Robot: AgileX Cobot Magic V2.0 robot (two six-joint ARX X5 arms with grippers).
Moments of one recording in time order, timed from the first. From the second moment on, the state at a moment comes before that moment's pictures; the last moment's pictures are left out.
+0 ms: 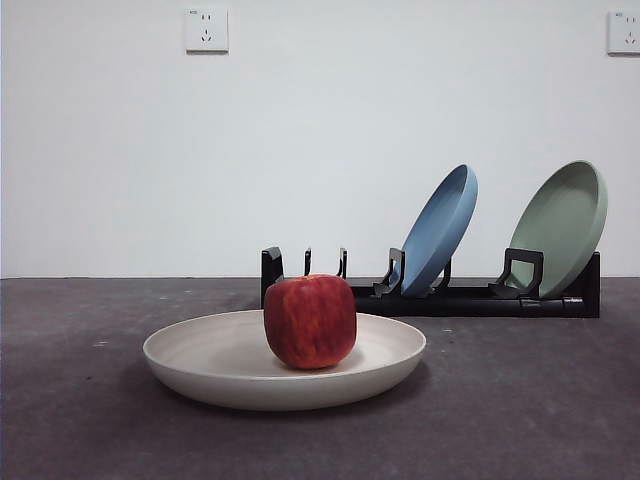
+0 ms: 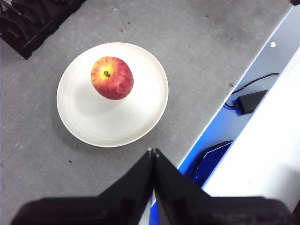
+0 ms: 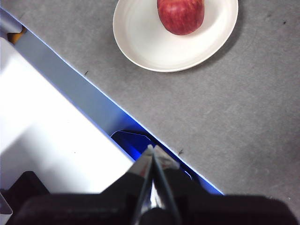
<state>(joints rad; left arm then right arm) -1.14 1.00 1.21 -1.08 -0.25 -0.18 0.73 0.76 0.94 -1.08 -0.18 0.10</state>
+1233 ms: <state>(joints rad) -0.07 0.38 0.83 -0.37 0.02 0.07 0.73 0.76 0.94 -1.08 -0.18 0.10</state>
